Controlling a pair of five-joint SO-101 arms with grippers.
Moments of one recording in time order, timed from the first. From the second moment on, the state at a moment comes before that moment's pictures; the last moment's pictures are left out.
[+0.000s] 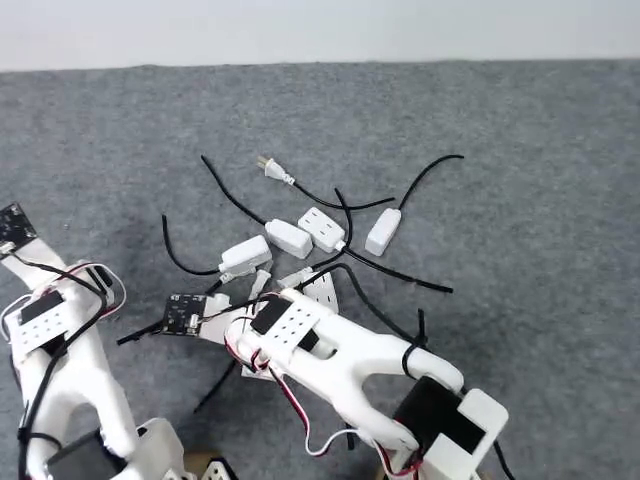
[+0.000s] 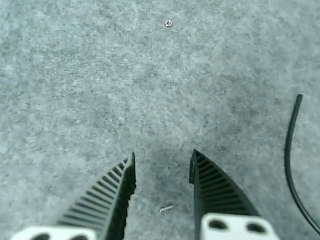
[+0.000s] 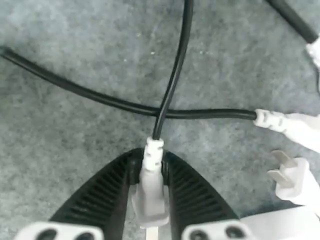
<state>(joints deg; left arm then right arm) -36.7 -18.6 55.8 36.3 10.1 -54.3 4.5 33.9 48.3 30.1</state>
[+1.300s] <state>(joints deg) -36.7 -18.6 55.8 36.3 10.1 18.5 -32.4 67.8 51.5 29.8</state>
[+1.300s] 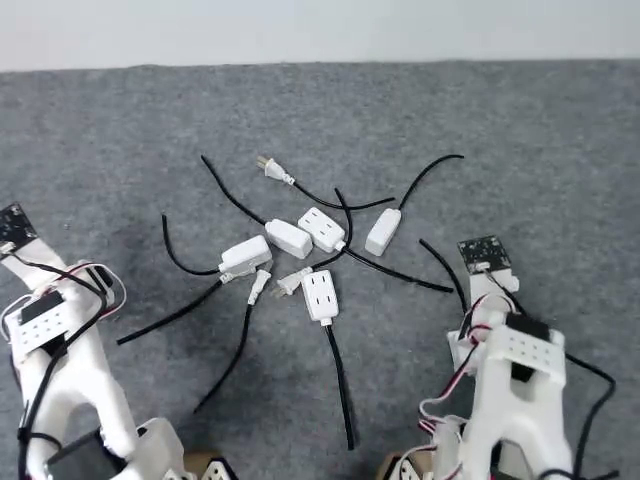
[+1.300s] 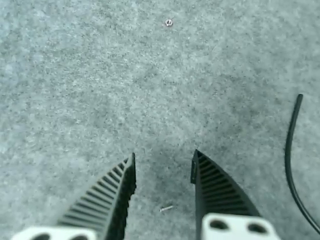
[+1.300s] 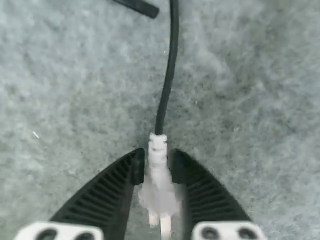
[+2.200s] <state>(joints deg) -32.0 -18.6 55.9 36.3 8.3 10.0 -70.2 81.3 60.3 23.8</state>
